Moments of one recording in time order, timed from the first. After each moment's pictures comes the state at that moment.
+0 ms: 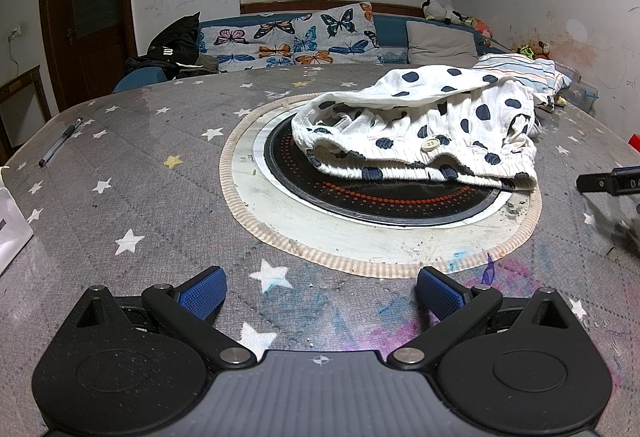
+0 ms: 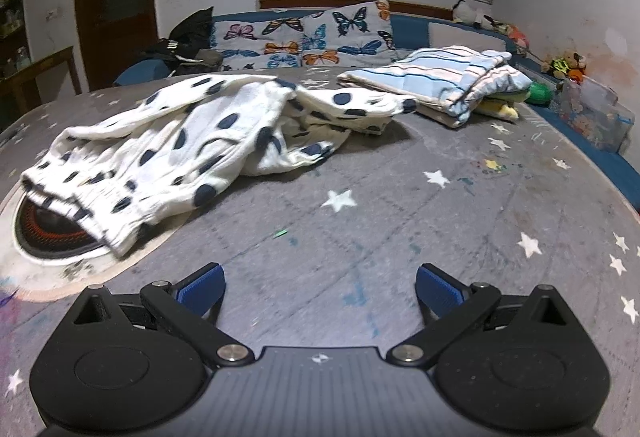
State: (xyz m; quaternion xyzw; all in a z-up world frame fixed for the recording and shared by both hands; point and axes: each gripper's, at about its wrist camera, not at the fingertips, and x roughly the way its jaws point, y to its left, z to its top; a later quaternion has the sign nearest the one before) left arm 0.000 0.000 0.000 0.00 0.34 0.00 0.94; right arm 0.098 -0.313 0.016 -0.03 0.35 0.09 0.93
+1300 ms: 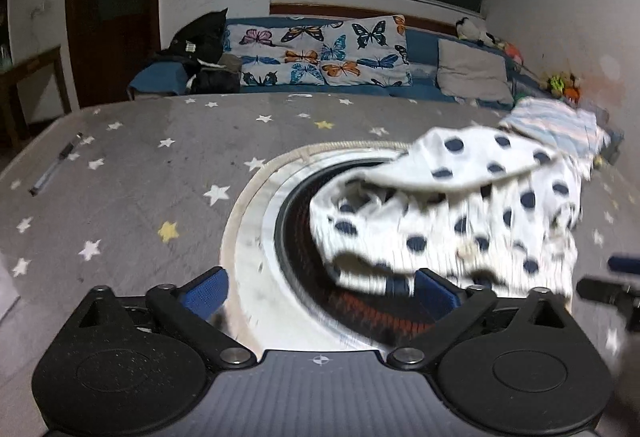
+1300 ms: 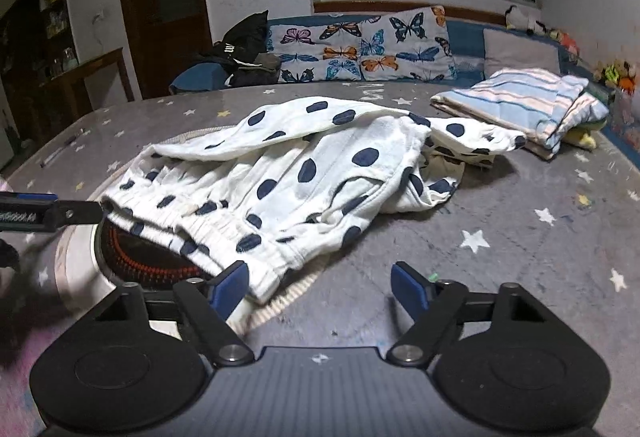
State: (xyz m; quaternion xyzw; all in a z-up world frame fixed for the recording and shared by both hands) left arm 0.089 0.016 0.032 -0.06 0.34 0.03 0.94; right arm 0.098 -0.236 0.041 -0.01 0.34 0.16 0.93
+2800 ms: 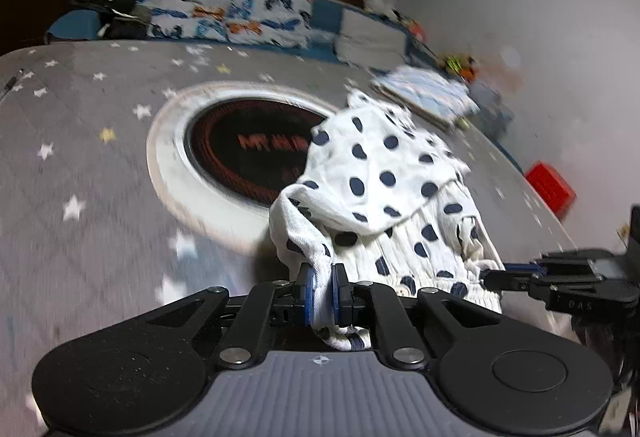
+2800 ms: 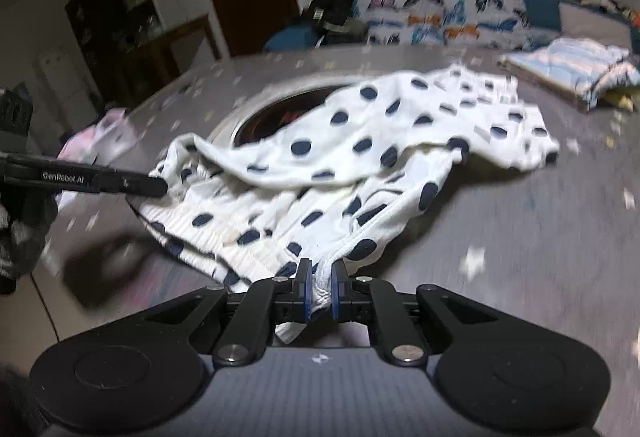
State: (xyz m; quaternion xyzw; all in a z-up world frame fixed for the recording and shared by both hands) left arm -0.035 0.015 0.056 -0.12 0.39 -0.15 0.90; right arm -0.018 -0.270 0.068 -0.01 0.40 0.30 0.87
